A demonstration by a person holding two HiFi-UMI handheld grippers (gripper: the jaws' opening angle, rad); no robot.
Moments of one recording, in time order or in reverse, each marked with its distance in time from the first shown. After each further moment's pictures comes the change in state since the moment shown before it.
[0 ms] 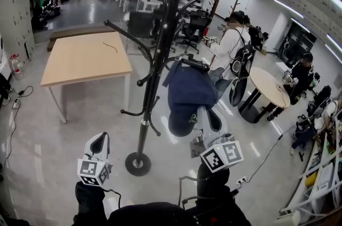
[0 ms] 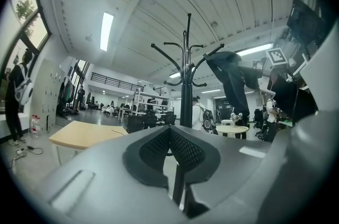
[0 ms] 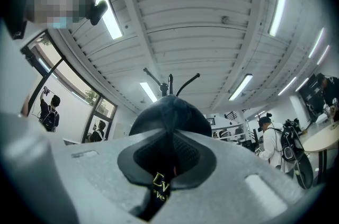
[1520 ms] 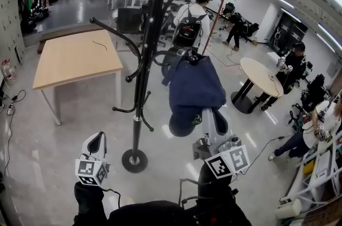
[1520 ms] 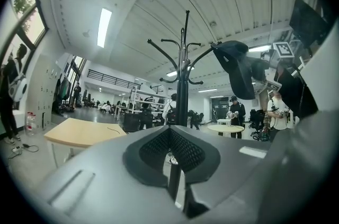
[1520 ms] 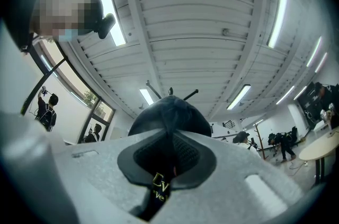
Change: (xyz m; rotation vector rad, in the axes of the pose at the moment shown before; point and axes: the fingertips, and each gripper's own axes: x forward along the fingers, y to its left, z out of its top) left arm 0.003 -0.007 -0.010 0.006 0.010 -0.031; right arm -0.042 0.006 0.047 -0.042 -0.080 -0.026
